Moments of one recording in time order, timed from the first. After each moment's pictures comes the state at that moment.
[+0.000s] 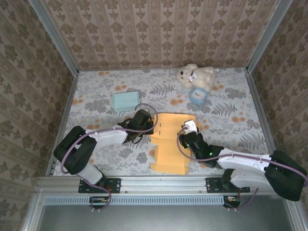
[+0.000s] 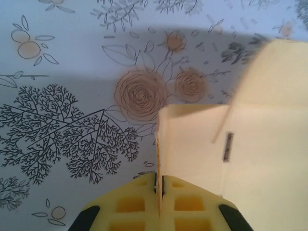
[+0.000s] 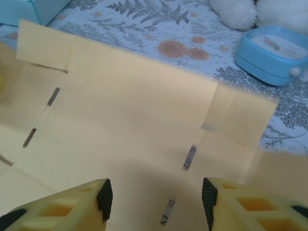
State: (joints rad) left arm -0.79 1.54 0.74 -0.03 -0.08 -0.65; right arm 0.89 1.10 0.36 0.13 0.59 0.26
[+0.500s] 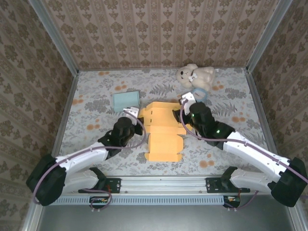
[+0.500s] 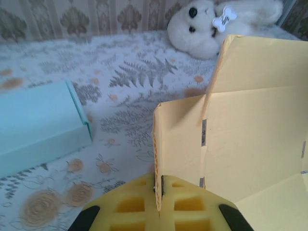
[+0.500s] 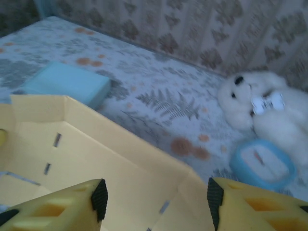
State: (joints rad) left arm -0.79 1.08 0.43 0.32 -0.25 -0.21; right arm 0.72 1.10 0.91 -0.22 0.30 -0.03
